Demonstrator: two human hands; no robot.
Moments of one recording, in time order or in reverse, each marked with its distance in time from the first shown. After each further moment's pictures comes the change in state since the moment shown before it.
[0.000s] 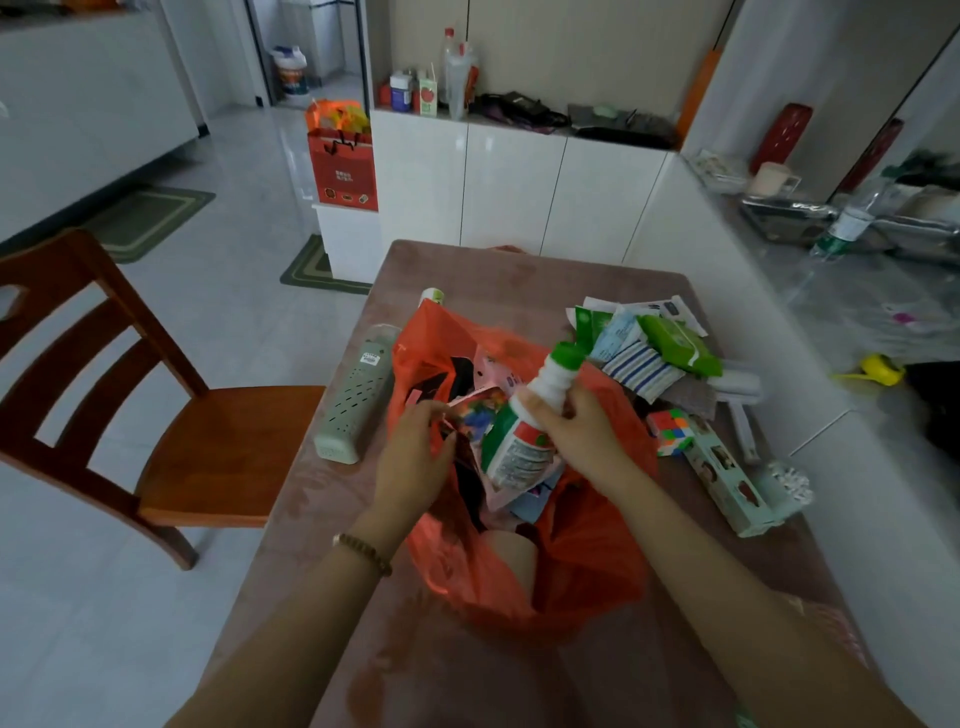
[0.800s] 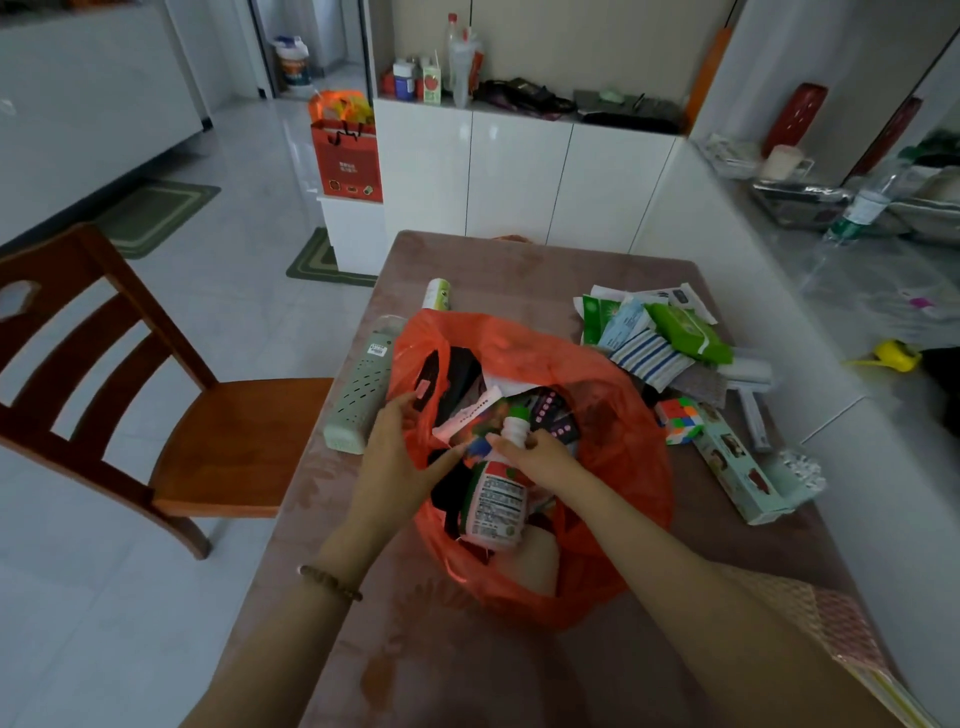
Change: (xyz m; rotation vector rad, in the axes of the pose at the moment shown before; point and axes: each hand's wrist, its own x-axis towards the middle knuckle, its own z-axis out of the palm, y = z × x) left_hand -0.032 -0.001 -0.033 -0.197 0.008 -0.040; right_hand 0.011 0.058 0.045 -0.268 -0.196 0.397
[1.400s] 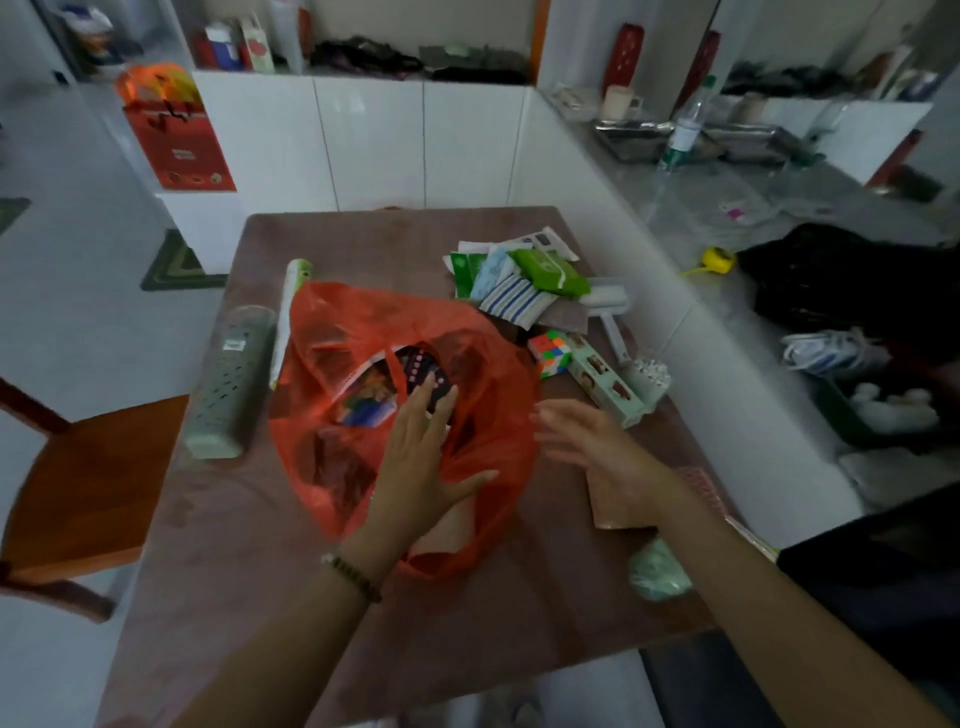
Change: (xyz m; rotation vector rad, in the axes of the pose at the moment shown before) left_hand -0.044 0.039 0.118 0.315 -0.246 0.516; right_hand -0.116 0.105 -0.122 0.585 0.122 -0.020
